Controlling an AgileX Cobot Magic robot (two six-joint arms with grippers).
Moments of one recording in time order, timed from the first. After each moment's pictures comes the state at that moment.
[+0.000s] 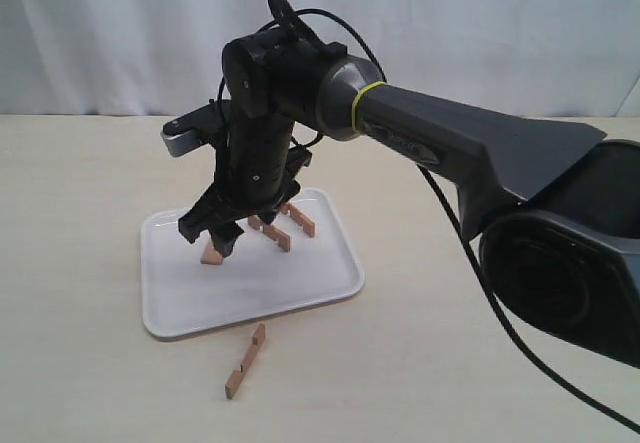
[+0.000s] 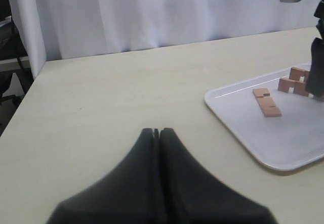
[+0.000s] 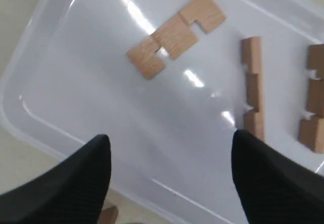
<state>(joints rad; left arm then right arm) 0.05 0.00 0.00 -0.33 0.34 0.44 0.53 2.39 -2.17 0.03 1.21 -0.10</state>
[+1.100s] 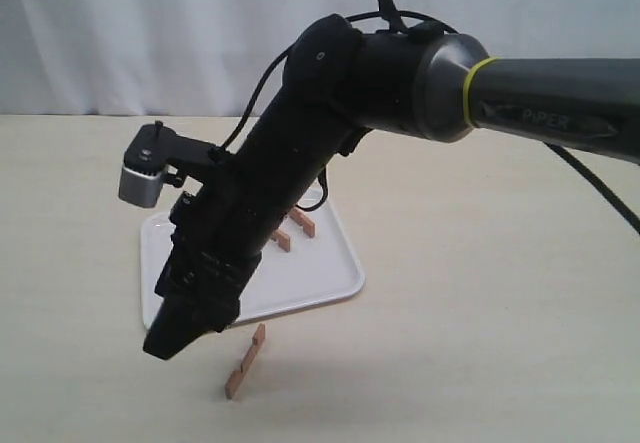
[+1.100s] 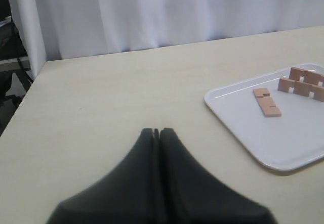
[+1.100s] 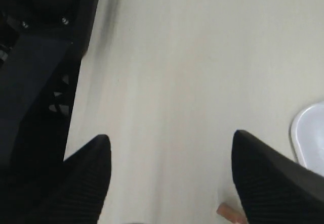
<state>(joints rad) 0.05 0.00 0.00 -0.33 0.34 0.44 0.53 2.04 -1.64 0.76 1.19 -1.16</state>
